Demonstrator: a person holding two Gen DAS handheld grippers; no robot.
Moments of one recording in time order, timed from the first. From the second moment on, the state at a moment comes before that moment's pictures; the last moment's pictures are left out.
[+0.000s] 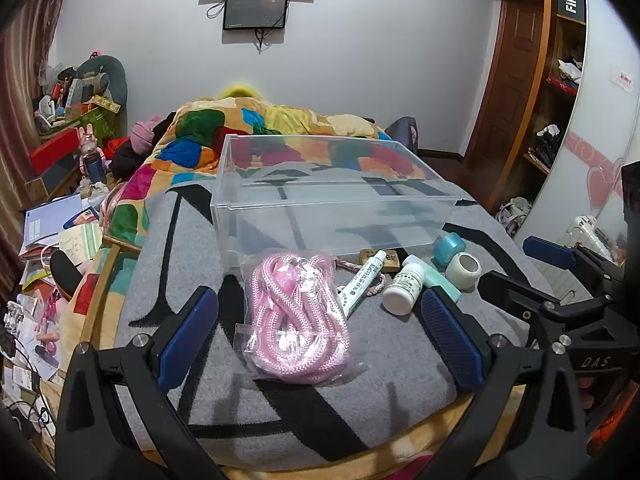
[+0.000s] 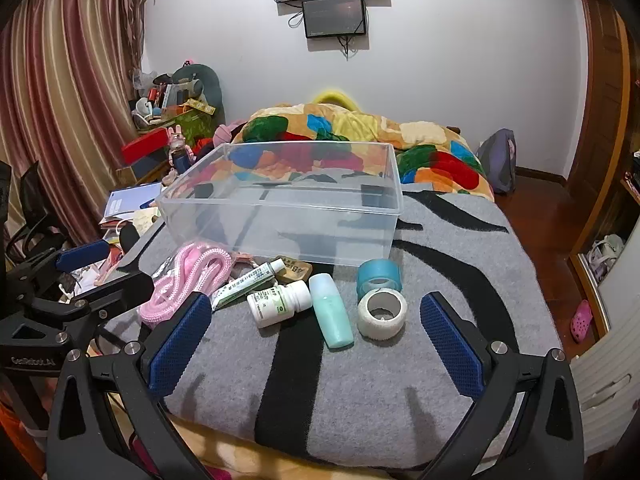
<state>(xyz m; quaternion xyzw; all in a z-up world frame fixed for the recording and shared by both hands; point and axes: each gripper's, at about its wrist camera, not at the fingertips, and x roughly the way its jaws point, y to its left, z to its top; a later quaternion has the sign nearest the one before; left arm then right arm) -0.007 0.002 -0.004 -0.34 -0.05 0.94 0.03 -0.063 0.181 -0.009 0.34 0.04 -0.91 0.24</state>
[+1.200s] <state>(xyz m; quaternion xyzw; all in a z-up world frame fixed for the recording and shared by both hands) -0.004 0.004 0.002 -0.33 -0.05 0.94 0.02 -0.063 0.181 -0.009 0.34 0.04 -0.91 0.24</state>
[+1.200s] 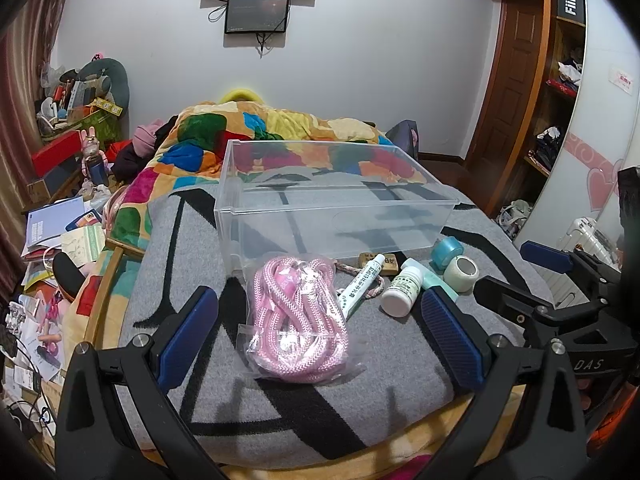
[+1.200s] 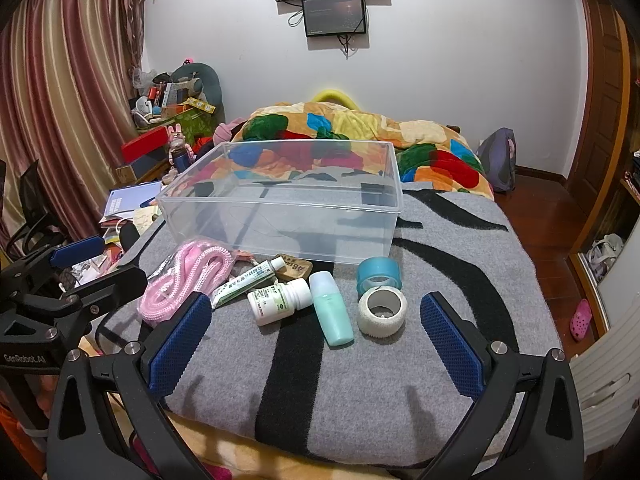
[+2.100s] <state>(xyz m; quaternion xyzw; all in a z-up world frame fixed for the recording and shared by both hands) -0.002 0.006 0.000 -0.33 -0.04 0.94 0.03 -0.062 0.182 -0.011 0.34 0.04 -0.91 0.24</state>
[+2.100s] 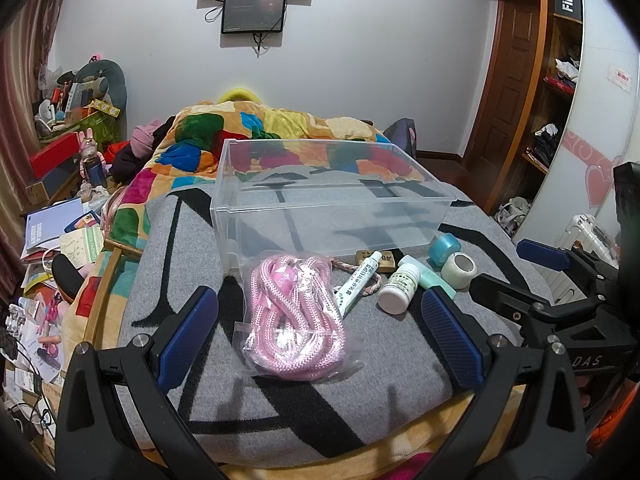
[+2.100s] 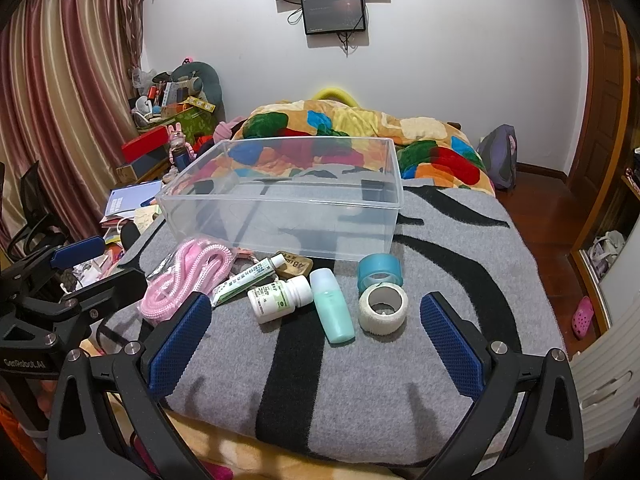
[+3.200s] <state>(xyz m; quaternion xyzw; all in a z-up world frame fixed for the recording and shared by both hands) -0.006 0.005 -0.002 -0.34 -0.05 0.94 0.02 -0.064 0.185 -0.015 0.34 0.03 -0.91 0.24</state>
